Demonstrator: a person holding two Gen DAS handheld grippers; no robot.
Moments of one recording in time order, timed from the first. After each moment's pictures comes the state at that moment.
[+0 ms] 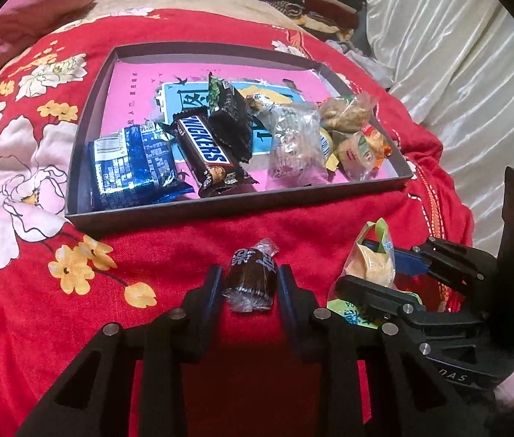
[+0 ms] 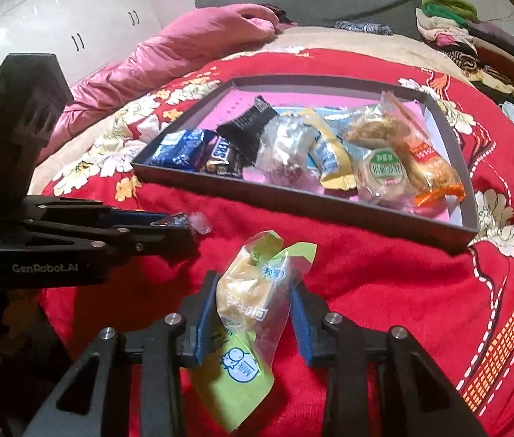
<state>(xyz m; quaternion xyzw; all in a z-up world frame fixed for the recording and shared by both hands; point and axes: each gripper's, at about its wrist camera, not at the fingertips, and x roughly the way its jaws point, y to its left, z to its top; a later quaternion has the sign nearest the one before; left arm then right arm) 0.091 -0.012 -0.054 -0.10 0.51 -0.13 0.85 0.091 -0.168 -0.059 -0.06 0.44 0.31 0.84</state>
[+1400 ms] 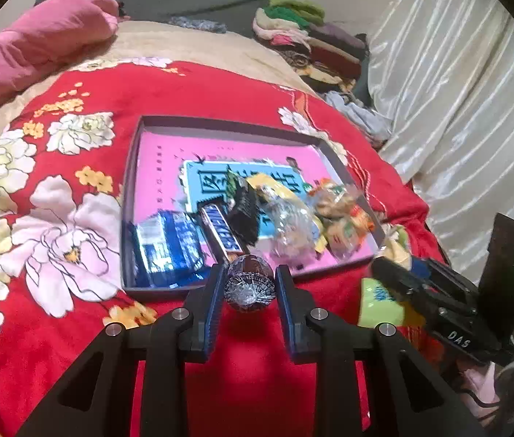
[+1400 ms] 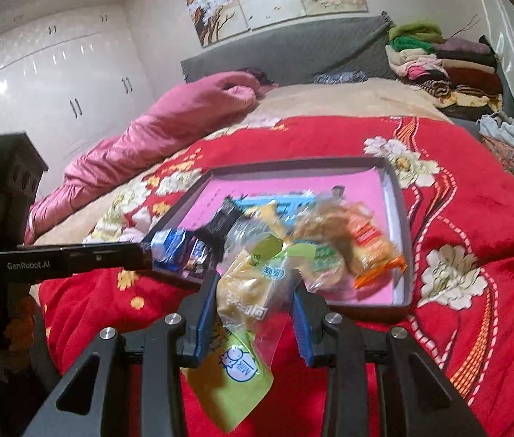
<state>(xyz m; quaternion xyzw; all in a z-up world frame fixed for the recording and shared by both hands) 0.092 0.017 0.003 -0.14 0.43 -0.11 0.89 0.112 -0.212 -0.013 0.03 0.34 0.30 0.89</state>
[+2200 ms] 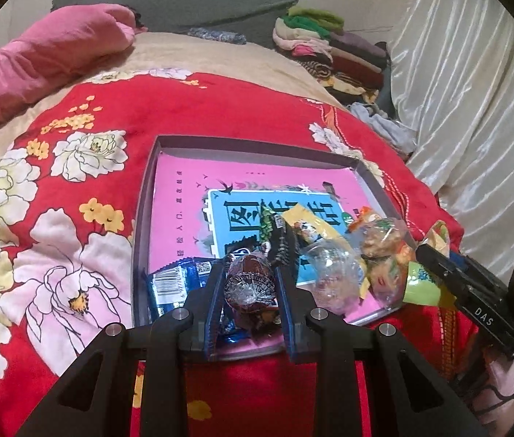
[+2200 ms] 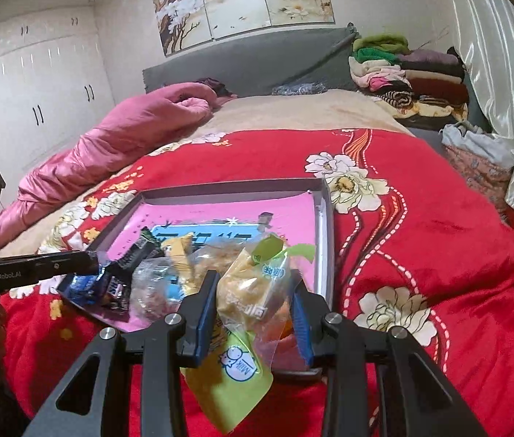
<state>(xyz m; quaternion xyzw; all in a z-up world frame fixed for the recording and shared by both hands) 0.140 0.022 -0.015 -0.12 0.41 -0.06 0.90 0.165 -0.238 -0.020 0.01 0.32 0.22 0.92</state>
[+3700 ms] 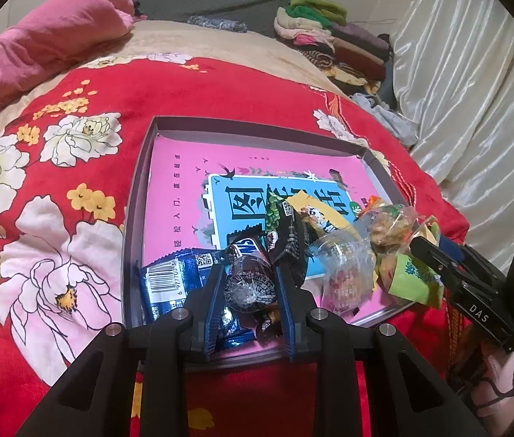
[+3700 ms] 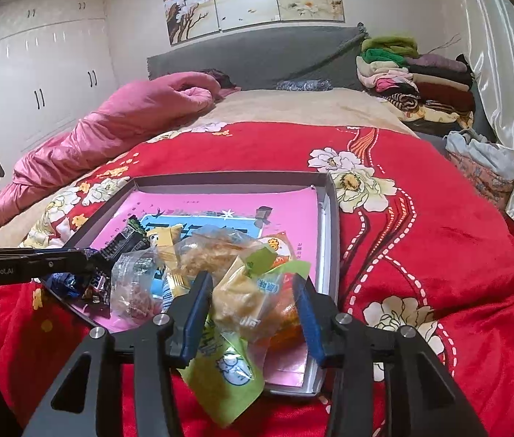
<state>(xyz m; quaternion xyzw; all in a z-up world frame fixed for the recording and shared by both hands) 0.150 0.022 -0.030 -0.13 0.43 -0.07 0.89 0.179 -0.230 -0.034 -0.02 0.33 0.22 0.92</state>
